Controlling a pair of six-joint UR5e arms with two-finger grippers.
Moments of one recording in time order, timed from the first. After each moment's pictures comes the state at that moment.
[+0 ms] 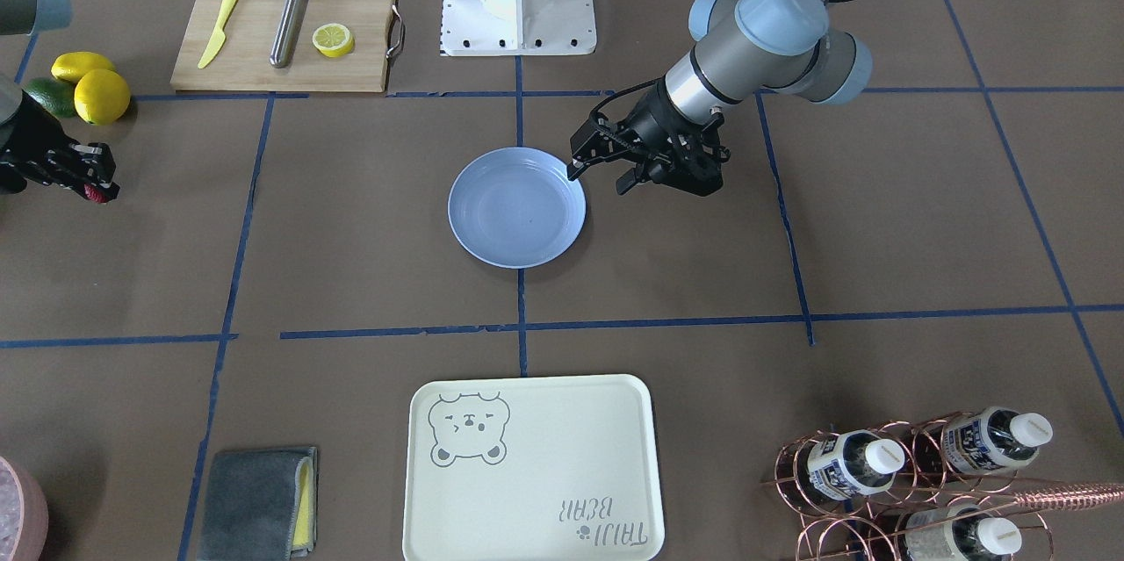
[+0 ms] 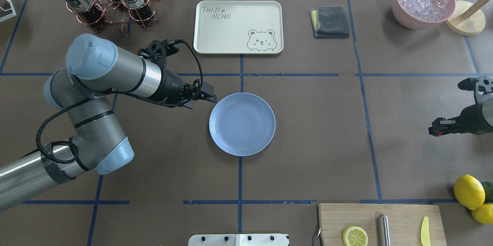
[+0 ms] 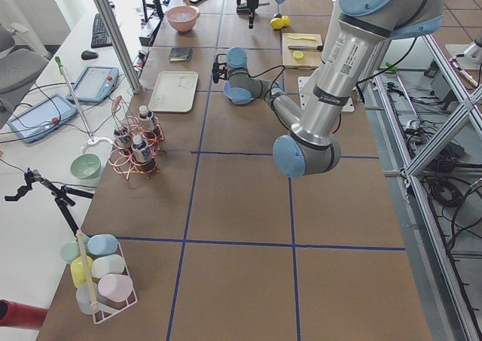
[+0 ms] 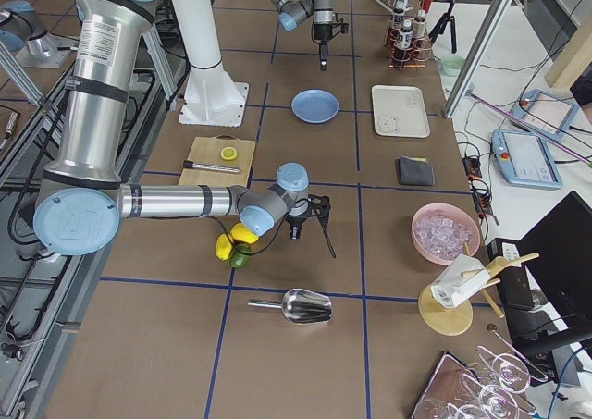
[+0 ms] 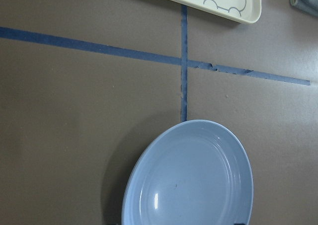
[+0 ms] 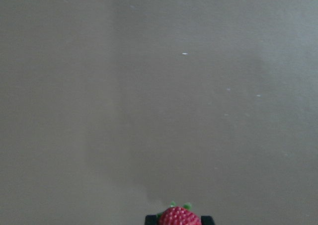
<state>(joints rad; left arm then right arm) -0.64 -2.07 -1.65 -2.30 -2.11 -1.41 0.90 -1.78 1.78 -0.86 2.17 0.98</state>
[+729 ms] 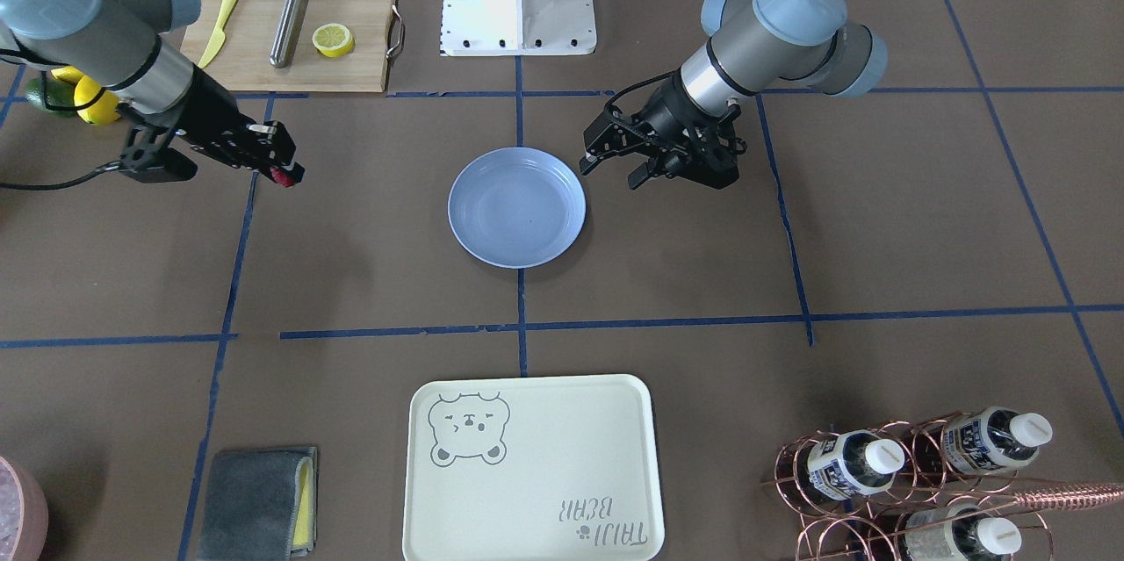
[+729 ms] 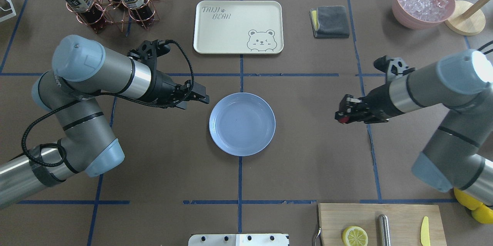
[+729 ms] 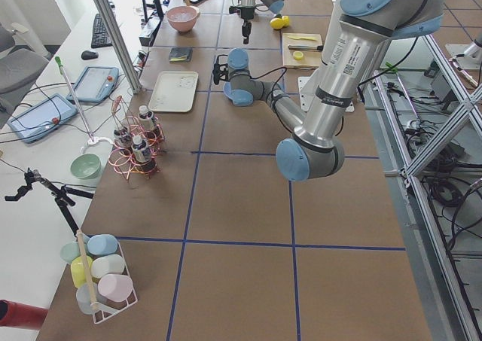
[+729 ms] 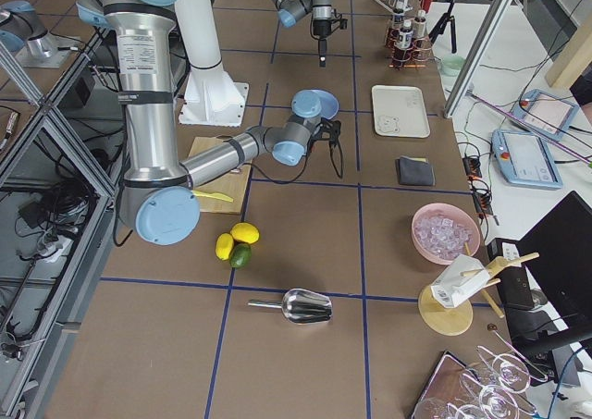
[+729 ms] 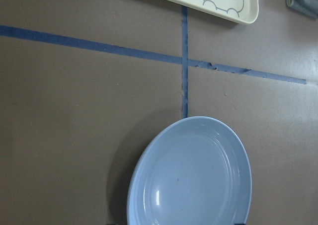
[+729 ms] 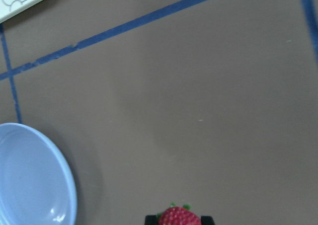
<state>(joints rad) -0.66 -2.03 -1.69 -2.30 -2.11 -1.41 0.69 -1.41 1.86 -0.95 2.14 1.50</state>
